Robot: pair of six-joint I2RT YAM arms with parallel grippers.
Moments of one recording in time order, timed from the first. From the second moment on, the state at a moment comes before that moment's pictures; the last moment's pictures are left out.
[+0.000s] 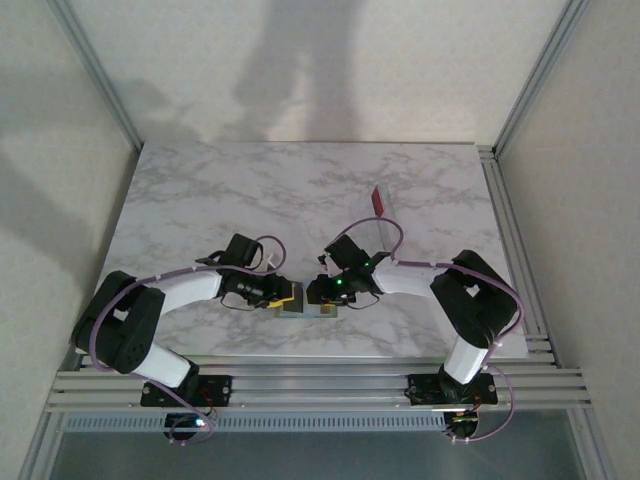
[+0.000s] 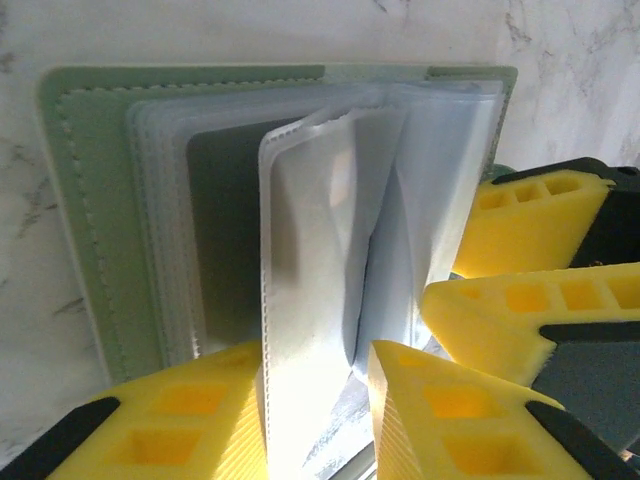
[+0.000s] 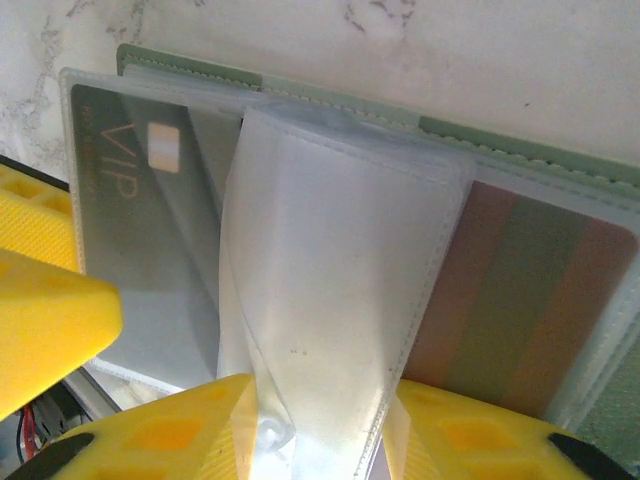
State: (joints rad) left arm -0.43 1.50 0.63 -0.24 0.66 -0.71; right arm 0.82 1.73 0.88 -0.22 -0.45 0.70
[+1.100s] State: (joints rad) left arm -0.65 1.65 0.87 -0.11 0.66 -0.85; right arm 0.55 1.34 0.71 -0.37 -0.36 0.75
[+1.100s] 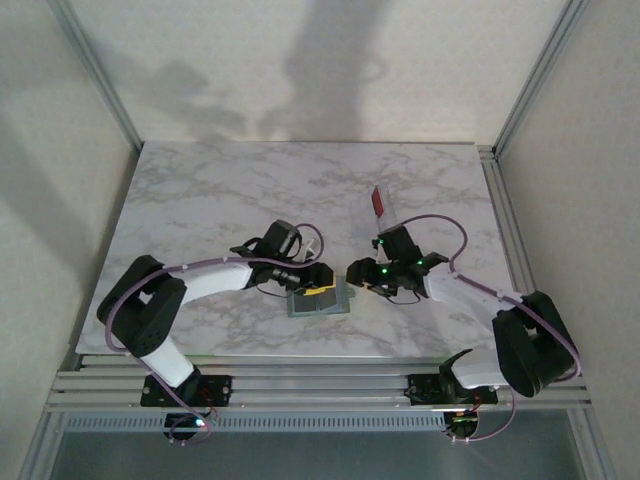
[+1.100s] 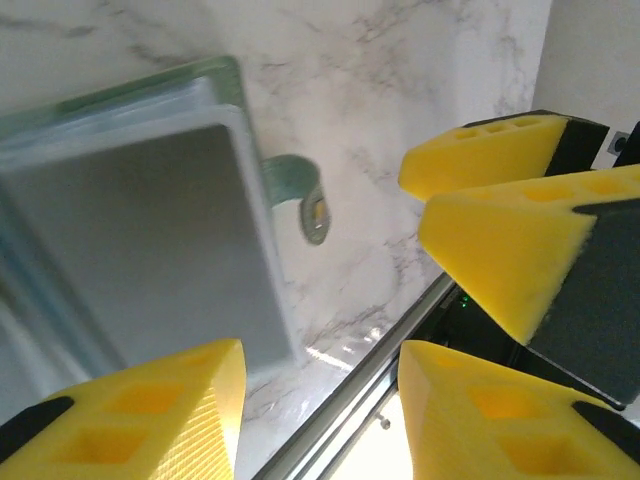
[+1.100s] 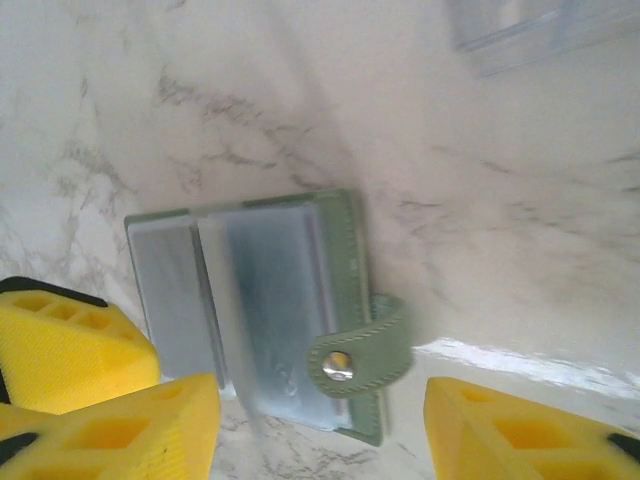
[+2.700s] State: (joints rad) left arm -0.35 1.41 0.67 -0.39 0.25 -0.69; right arm 0.39 2.18 1.97 -1.06 0.33 0.15
